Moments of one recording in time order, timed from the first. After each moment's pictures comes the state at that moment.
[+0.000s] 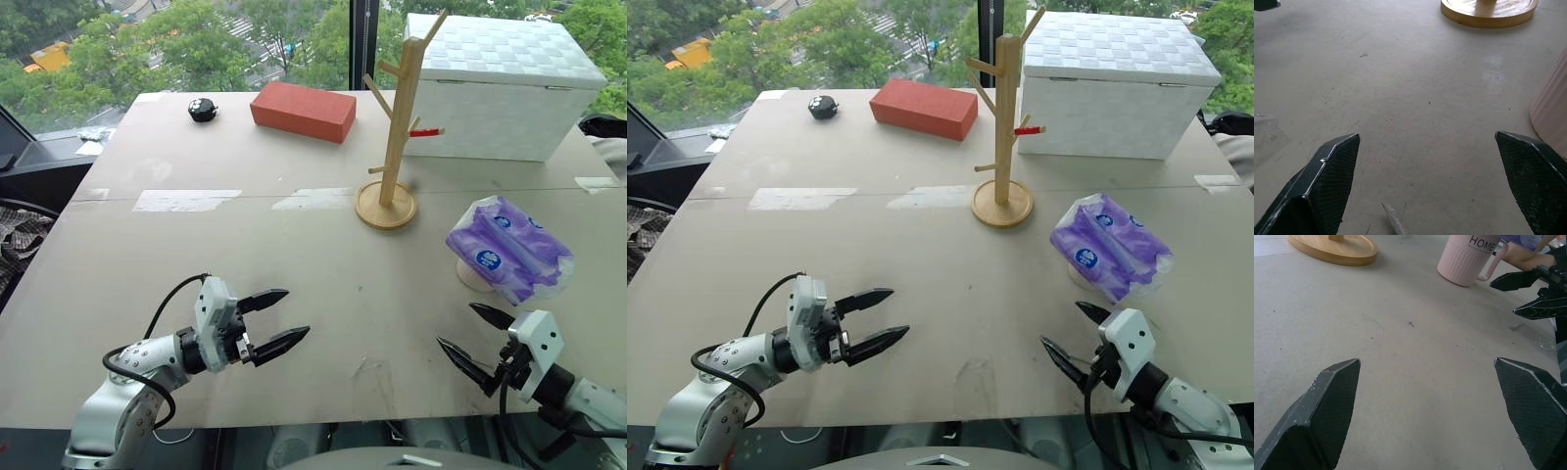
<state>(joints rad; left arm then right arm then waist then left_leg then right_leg) 0.25 0.62 0.15 -0.38 -0.63 0.35 -1.00 0.54 -0.53 -0.13 -0.62 0.38 0.24 0.66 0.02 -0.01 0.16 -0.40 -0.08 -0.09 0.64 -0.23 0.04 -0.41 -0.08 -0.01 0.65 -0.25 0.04</state>
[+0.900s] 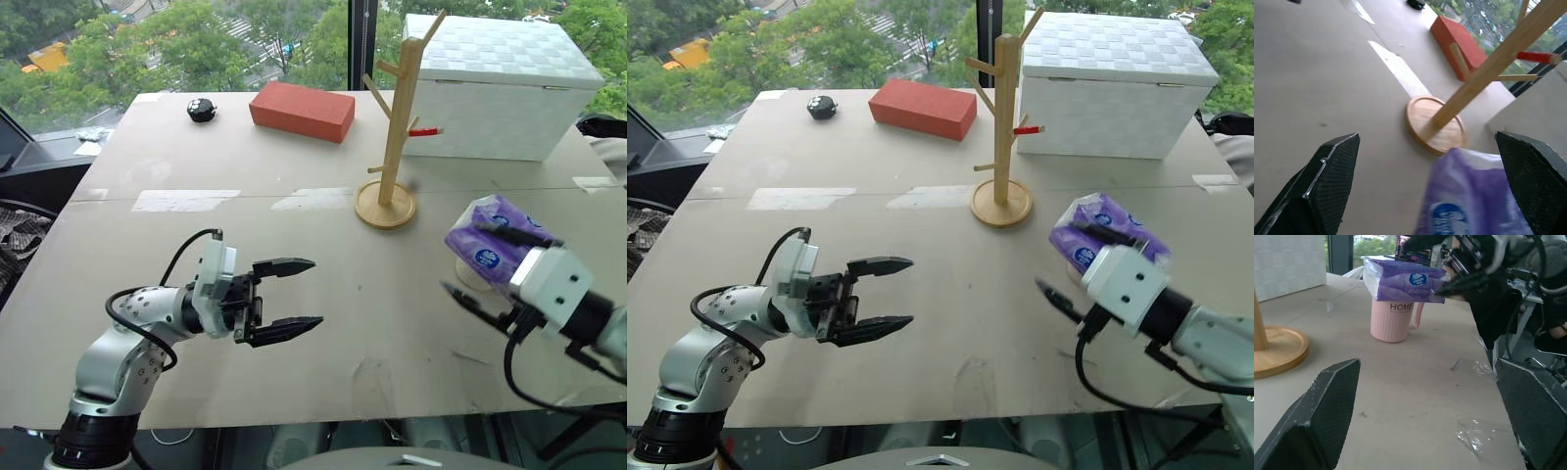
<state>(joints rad) -0.02 0.66 0.11 -0.38 -0.74 0.36 -1.22 0.12 -0.92 -0.34 -0.98 0.37 0.58 0.63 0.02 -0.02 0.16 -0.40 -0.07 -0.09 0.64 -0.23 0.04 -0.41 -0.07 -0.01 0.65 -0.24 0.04</state>
